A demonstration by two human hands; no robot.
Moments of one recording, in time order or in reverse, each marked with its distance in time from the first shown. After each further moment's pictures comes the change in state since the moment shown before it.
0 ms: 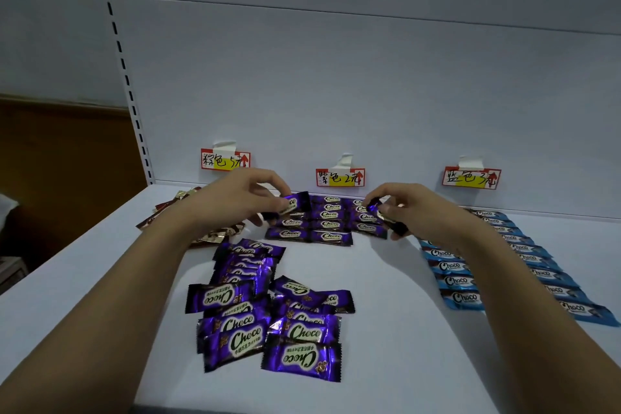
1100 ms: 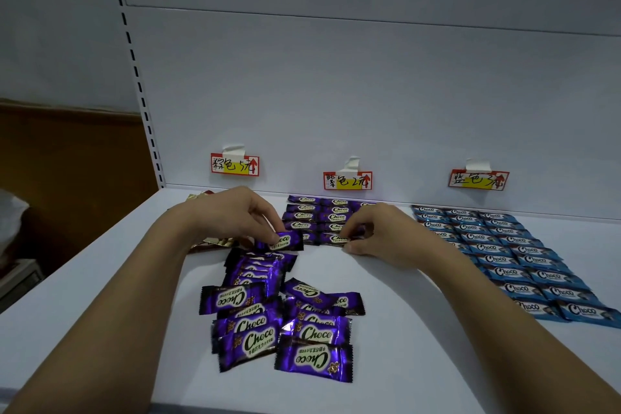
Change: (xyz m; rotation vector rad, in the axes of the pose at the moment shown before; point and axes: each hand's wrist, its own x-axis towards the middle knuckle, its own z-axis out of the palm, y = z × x) left_hand -0.002 -0.018 -0.015 0.141 -0.228 -0.174; right_hand 0.012 -0.005 0.049 -0.337 -0.013 -0.242
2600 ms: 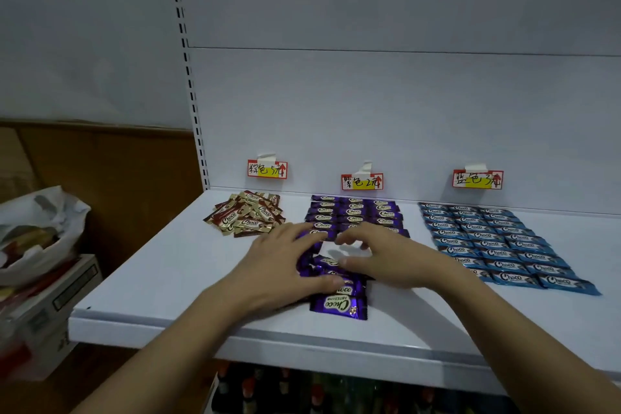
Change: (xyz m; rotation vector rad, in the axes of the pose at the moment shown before) left_hand -0.082 0.003 0.091 0.514 0.310 0.126; right_hand -0.064 -0.067 0.012 -0.043 -0.152 -0.020
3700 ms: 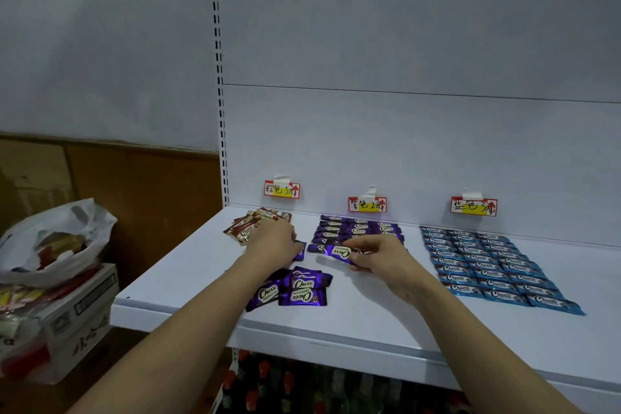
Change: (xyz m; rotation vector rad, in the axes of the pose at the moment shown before) left_hand 0.037 -0.014 -0.023 0.114 0.207 -0.384; right_hand 0.006 -0.002 0.019 0.810 0.280 0.170
